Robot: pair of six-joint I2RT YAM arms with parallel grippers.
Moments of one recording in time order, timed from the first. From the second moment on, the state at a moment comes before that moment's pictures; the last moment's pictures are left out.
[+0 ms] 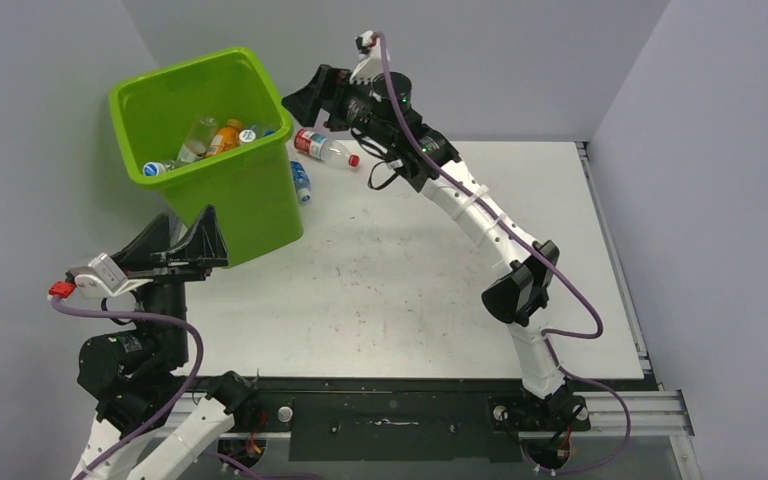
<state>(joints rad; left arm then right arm) -0.60 0.33 0.84 0.06 -0.60 -0.18 0.71 2.13 2.44 -0.20 -0.13 0.59</state>
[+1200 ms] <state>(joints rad) -0.60 0.20 0.79 0.04 -0.59 -0.18 0.78 2.29 2.33 0.07 -0.18 0.93</state>
